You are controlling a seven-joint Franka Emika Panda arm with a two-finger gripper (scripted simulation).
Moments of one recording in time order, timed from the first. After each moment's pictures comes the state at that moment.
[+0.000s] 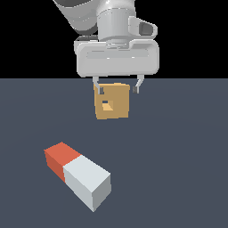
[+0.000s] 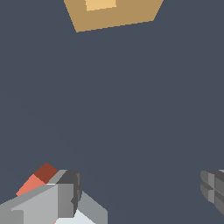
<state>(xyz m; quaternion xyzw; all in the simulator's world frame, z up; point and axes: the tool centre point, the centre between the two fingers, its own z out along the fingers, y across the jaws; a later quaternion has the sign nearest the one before) 0.012 0.012 0.163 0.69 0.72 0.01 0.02</state>
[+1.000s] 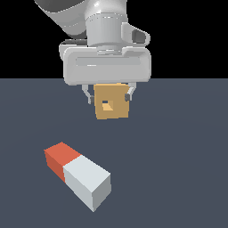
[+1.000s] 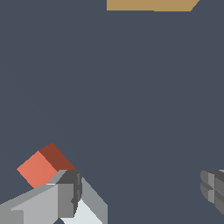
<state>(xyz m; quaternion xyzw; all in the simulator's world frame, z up) -0.010 -0.012 0.146 0.63 0.78 0.01 0.01</state>
